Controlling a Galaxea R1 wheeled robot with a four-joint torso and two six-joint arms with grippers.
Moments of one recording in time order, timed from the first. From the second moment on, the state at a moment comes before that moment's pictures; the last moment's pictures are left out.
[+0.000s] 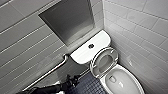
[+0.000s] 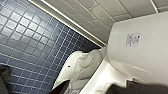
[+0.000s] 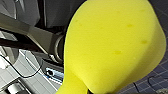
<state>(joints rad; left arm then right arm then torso) 0.59 2.70 -2.02 -0.26 -0.15 -0.94 -1.61 2.73 -2.74 -0.79 0.59 1.01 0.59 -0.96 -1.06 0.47</state>
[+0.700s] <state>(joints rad) 0.49 2.79 -2.04 -0.26 -0.15 -0.95 -1.61 2.73 -2.74 -0.79 0.60 1.01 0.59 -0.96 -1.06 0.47</state>
